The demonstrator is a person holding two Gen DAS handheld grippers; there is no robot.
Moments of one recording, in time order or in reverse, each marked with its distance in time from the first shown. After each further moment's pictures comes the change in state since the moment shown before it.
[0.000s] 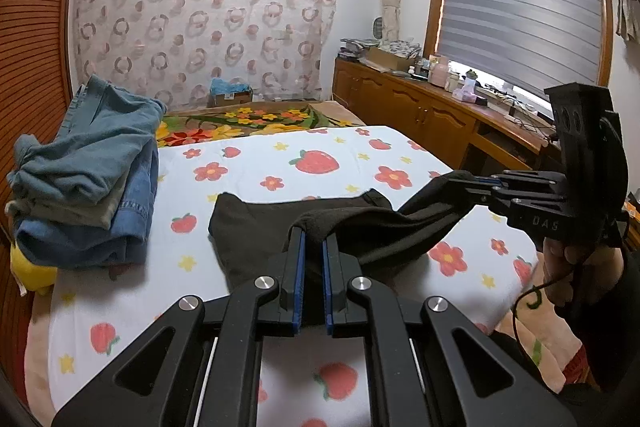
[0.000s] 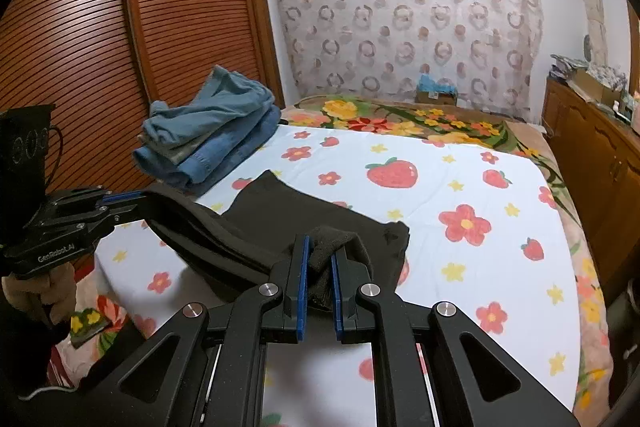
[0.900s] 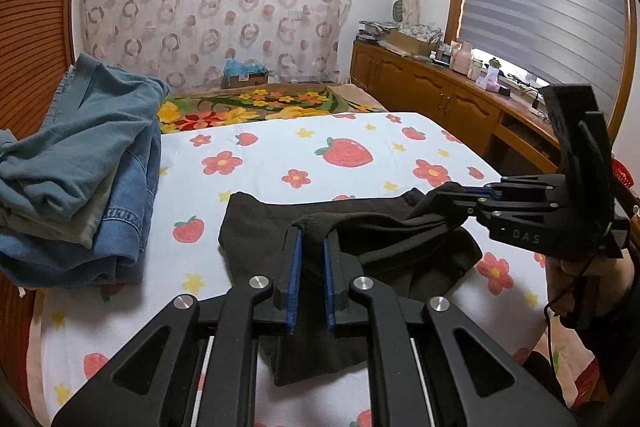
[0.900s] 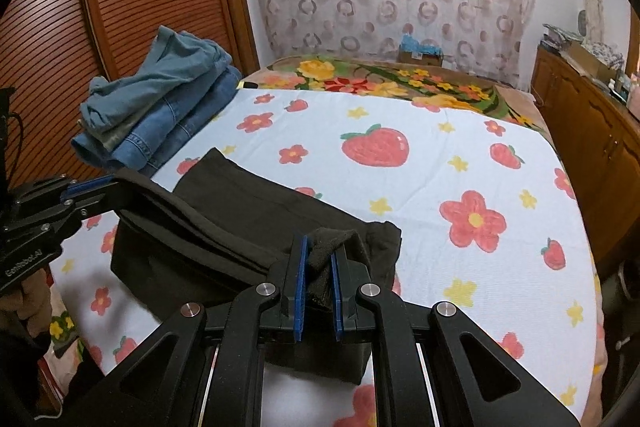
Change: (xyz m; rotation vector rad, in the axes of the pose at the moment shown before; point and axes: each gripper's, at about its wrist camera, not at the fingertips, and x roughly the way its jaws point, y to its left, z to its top) left arm 0.049 0.020 0.012 -0.026 0.070 0.051; right arm 0.082 -0.013 0.027 0.023 0.154 -0.073
